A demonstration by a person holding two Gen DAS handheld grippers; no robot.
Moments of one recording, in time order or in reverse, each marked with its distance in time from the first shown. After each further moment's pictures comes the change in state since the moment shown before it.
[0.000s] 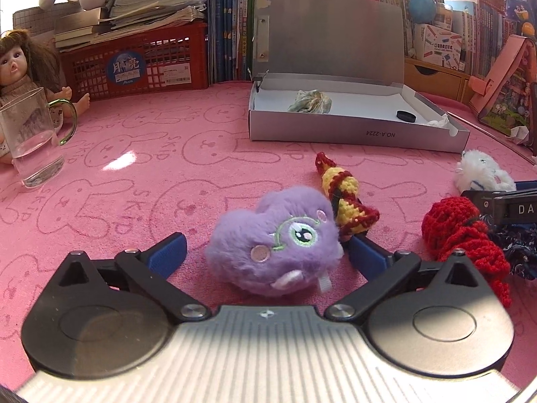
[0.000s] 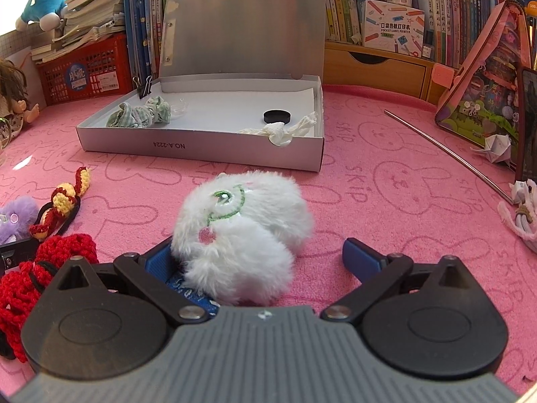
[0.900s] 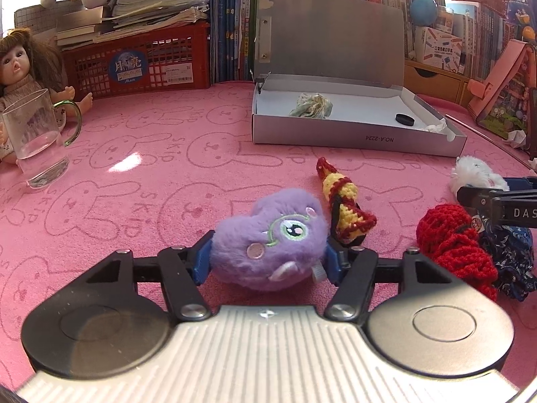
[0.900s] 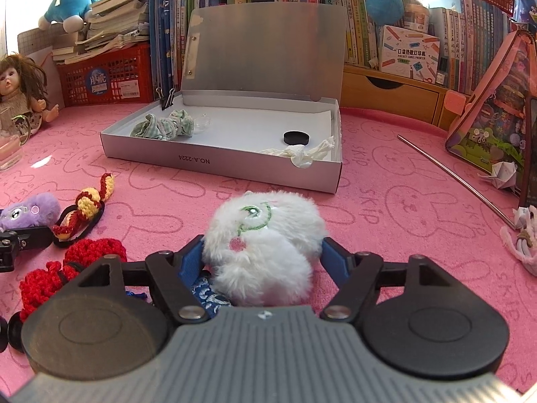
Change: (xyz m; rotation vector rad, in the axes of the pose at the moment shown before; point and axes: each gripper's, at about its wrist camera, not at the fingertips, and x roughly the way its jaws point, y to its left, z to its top) left arm -0.010 0.004 0.007 -0.024 0.023 -0.021; right arm -0.014 0.012 0.002 -0.060 -0.061 0.031
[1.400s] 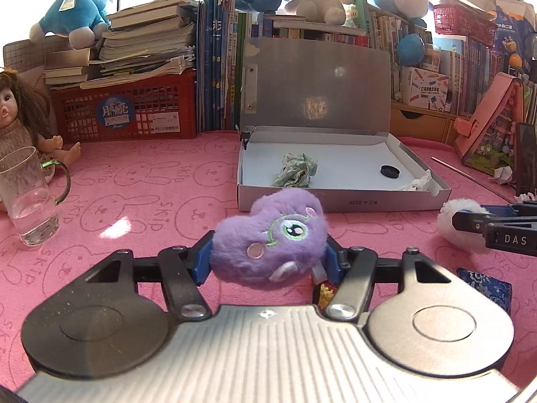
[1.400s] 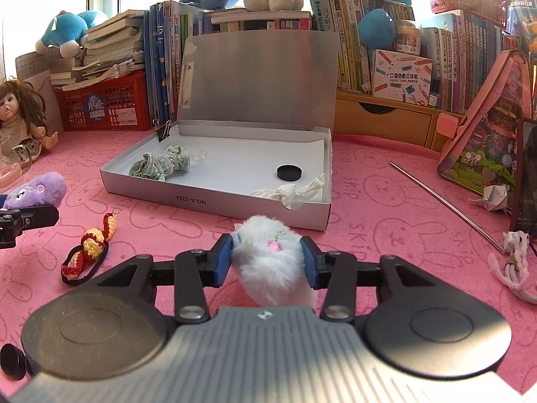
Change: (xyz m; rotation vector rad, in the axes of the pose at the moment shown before) left arm -0.009 -0.006 0.049 0.027 -0.120 -0.037; right arm -0.013 -0.010 0.026 0.025 -0.054 0.001
